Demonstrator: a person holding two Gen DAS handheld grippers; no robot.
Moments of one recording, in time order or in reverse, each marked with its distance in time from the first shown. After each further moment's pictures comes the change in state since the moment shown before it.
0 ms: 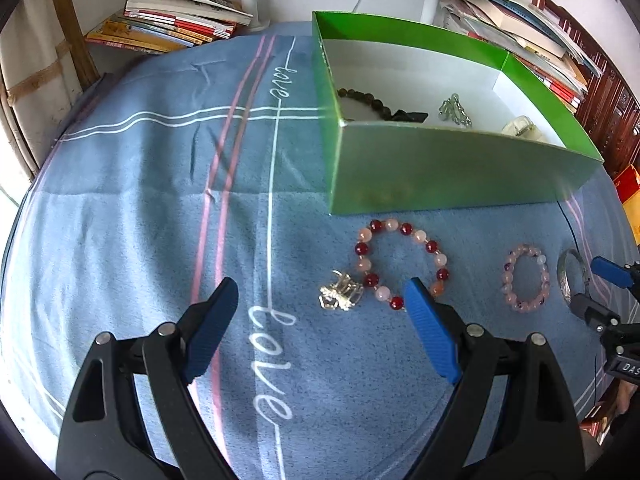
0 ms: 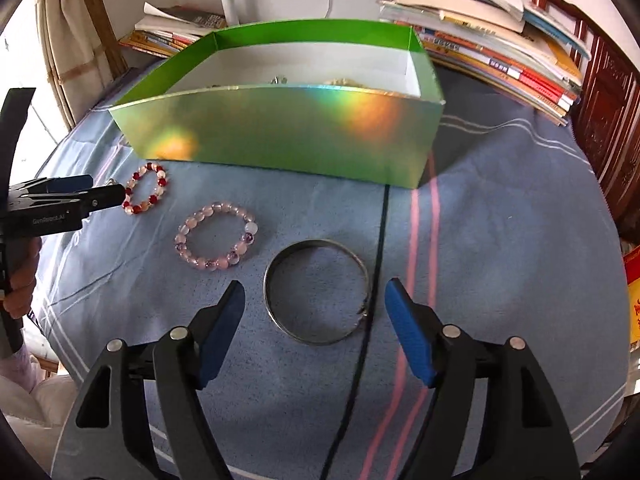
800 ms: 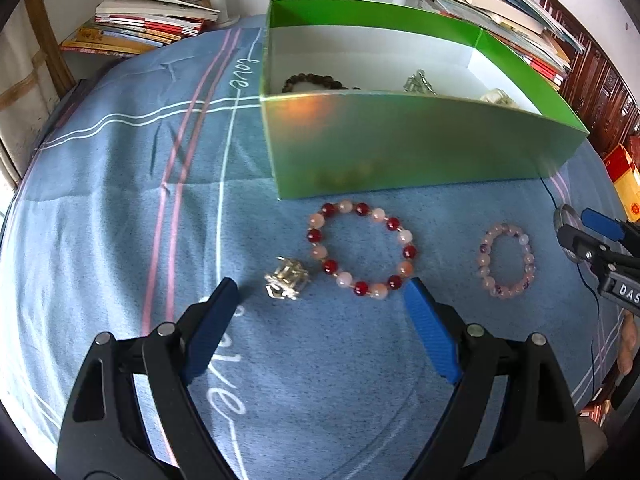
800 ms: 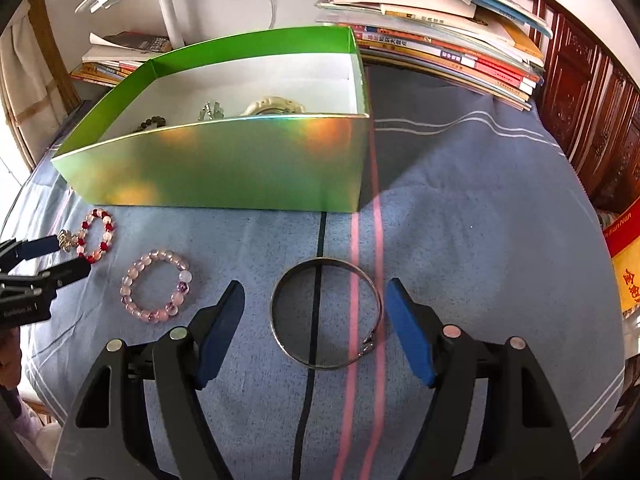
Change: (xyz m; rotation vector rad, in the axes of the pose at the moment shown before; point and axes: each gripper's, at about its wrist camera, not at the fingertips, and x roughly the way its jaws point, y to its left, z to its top) left arm 0.008 -0.028 -0.007 0.056 0.026 -0.038; right arm 0.004 -0.032 0.017 0.138 -0.045 -0.073
